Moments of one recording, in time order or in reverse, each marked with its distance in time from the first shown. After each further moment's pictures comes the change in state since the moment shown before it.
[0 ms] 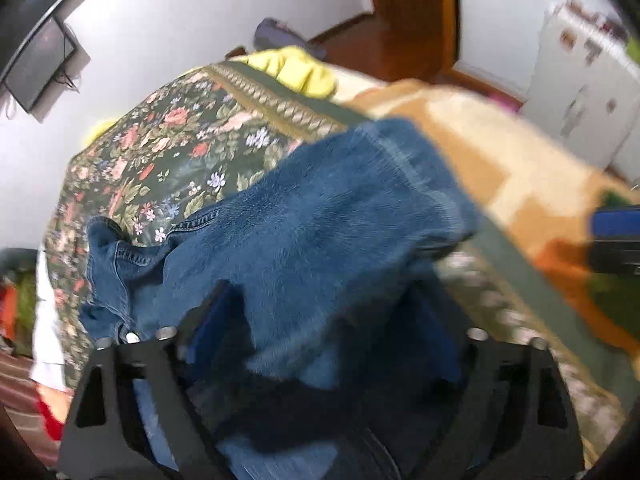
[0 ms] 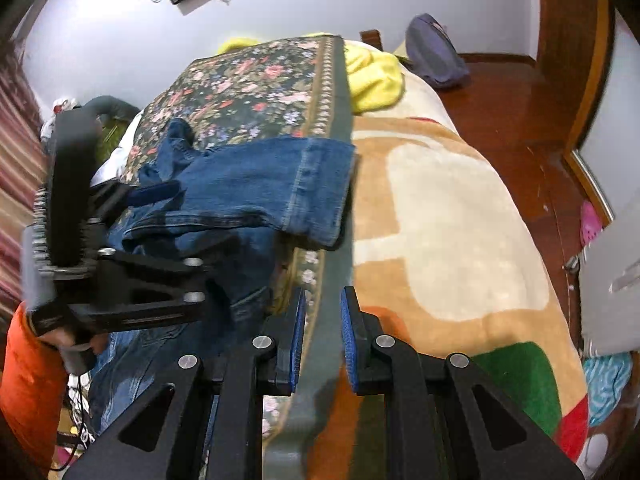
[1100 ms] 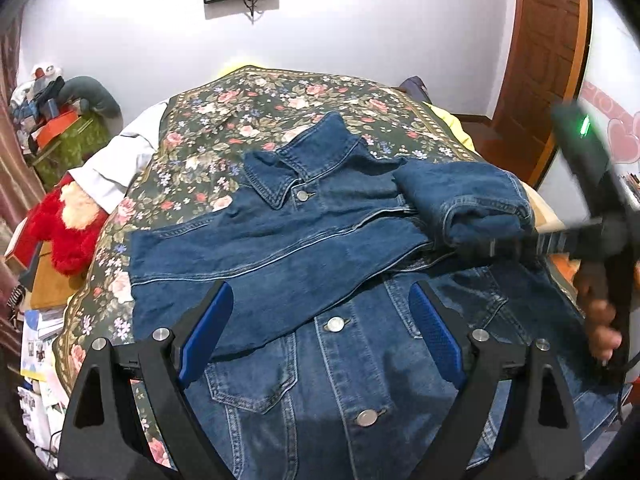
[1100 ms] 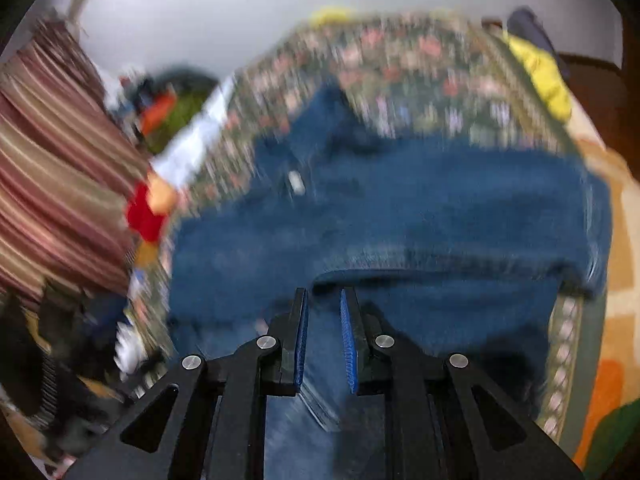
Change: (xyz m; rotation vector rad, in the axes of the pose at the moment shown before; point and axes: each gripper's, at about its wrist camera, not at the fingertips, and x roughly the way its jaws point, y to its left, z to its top) left arm -0.151 0.124 -0.212 -0.601 -0.201 0.075; right arm 0.079 0.187 0.014 -0.131 0.128 0.245
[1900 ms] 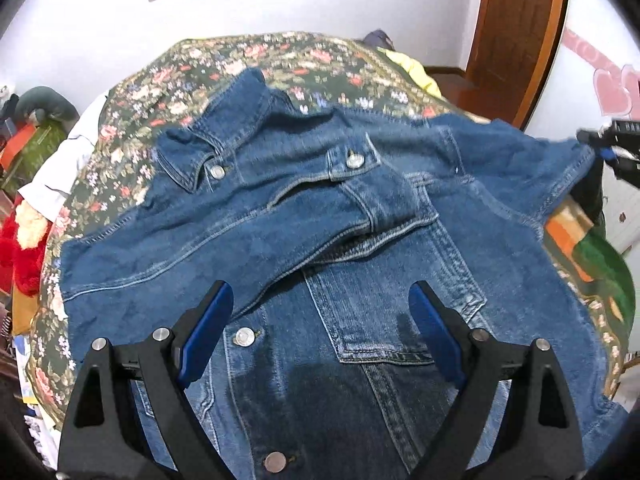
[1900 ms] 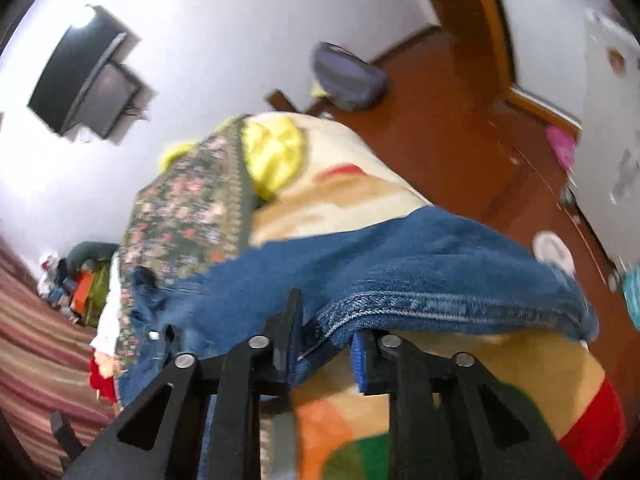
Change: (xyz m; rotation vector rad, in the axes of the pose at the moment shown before) left arm 0.062 -0.075 0.009 0.115 0.130 -0.072; right arm -0.163 -0.243 -0.035 0.519 -0.409 -0.192
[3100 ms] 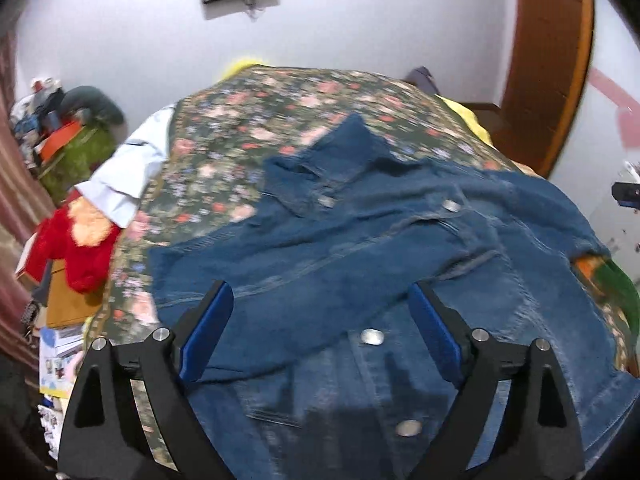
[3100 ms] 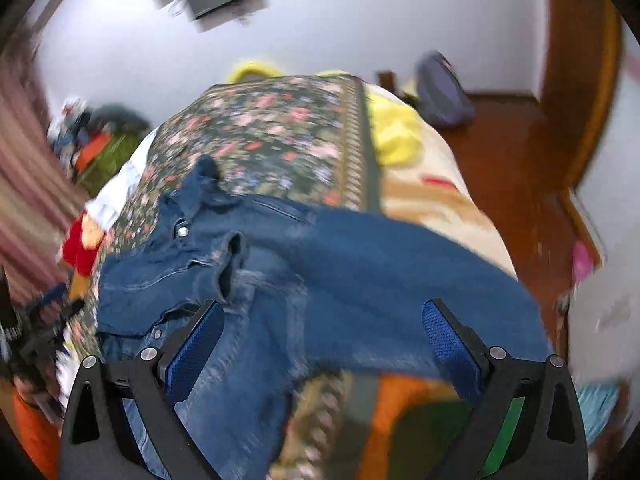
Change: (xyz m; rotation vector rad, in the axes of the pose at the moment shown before) left arm -0.054 0.083 -0.005 -0.057 -0.087 0.097; right arm -0.022 0.120 -0.048 -0.446 0.132 -0.032
